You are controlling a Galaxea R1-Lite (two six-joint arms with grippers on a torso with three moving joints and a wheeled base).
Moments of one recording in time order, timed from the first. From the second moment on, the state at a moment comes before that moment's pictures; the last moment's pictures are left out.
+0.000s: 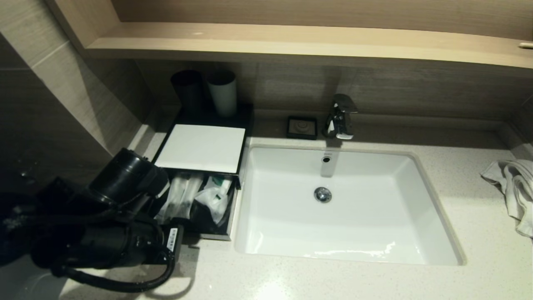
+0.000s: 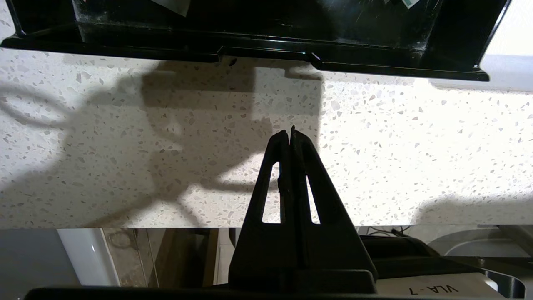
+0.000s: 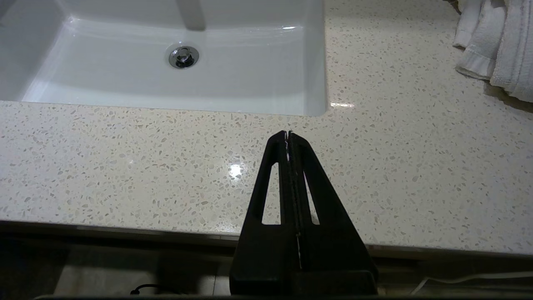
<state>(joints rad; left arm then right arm) -0.57 1.50 -0.91 0.38 0.17 -0.45 0.00 0.00 0.00 0.00 0.00 0.00</state>
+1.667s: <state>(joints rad) -0.51 1.65 -0.92 0.30 0.17 -0.43 0.00 0.00 0.00 0.00 0.00 0.00</state>
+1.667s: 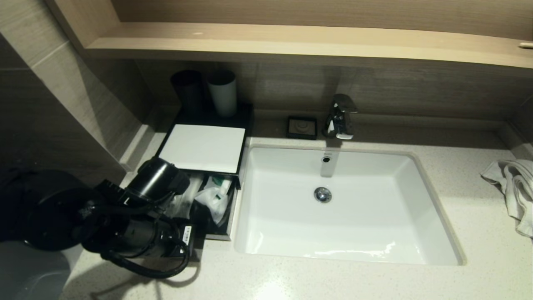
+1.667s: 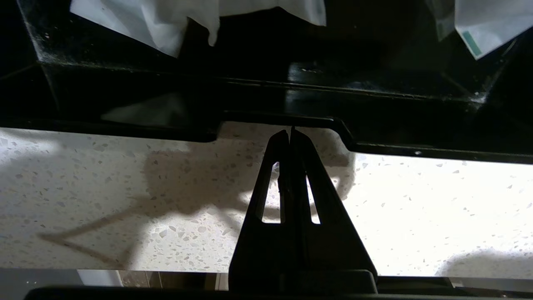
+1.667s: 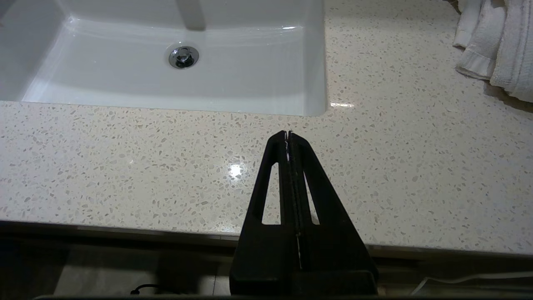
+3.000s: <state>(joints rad) -0.45 1.75 -1.06 0.27 0.17 -0.40 0.00 0.00 0.00 0.00 0.00 0.00</state>
